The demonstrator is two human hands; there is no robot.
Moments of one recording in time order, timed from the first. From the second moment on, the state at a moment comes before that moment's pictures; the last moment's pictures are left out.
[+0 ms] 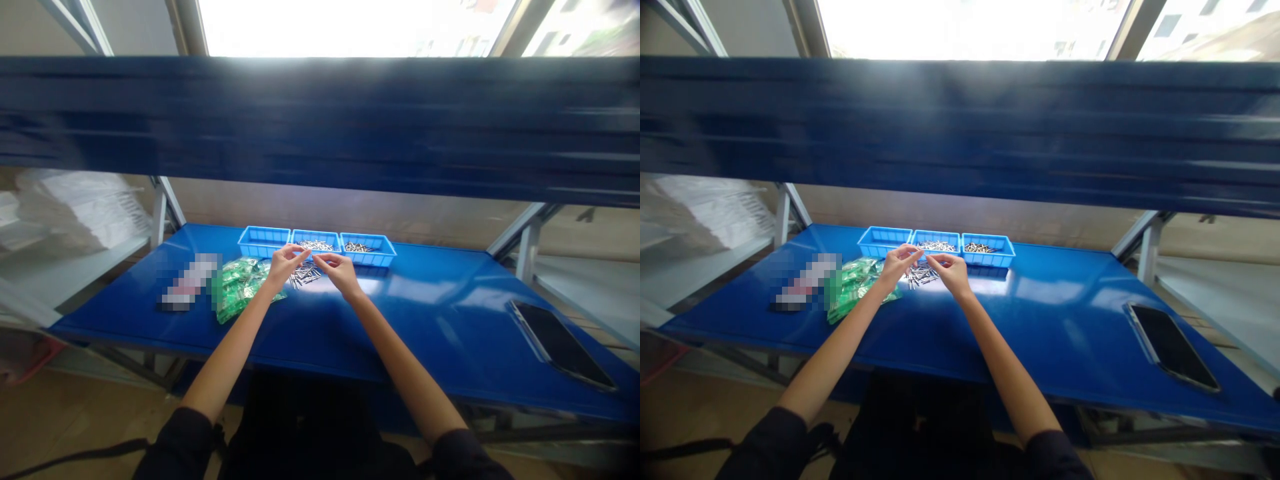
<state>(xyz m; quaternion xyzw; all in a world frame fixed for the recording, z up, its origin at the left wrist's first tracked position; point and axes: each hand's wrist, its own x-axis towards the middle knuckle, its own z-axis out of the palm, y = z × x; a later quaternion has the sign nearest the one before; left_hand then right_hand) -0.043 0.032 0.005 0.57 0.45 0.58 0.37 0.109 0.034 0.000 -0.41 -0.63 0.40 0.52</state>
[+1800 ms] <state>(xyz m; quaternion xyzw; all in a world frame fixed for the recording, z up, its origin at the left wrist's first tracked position) -0.050 0.037 0.004 0.52 0.46 0.61 0.38 0.118 0.035 -0.003 -0.52 -0.80 0.12 0.28</state>
